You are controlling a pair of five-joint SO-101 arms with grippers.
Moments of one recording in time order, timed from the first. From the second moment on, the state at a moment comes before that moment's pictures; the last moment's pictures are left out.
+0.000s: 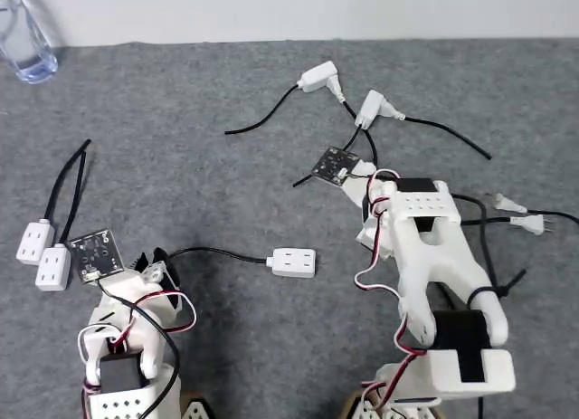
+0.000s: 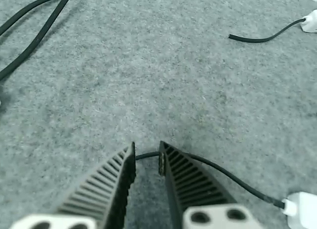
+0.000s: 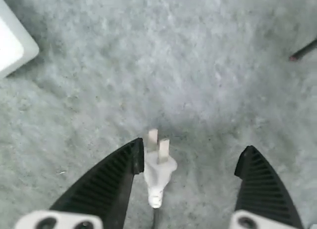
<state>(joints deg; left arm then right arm) -12.0 -103.5 96.9 59.0 19.6 -2.5 -0.2 30.7 55.2 52.7</state>
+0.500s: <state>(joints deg) -12.0 -103.5 96.9 59.0 19.6 6.5 -0.2 30.8 51.1 56.9</state>
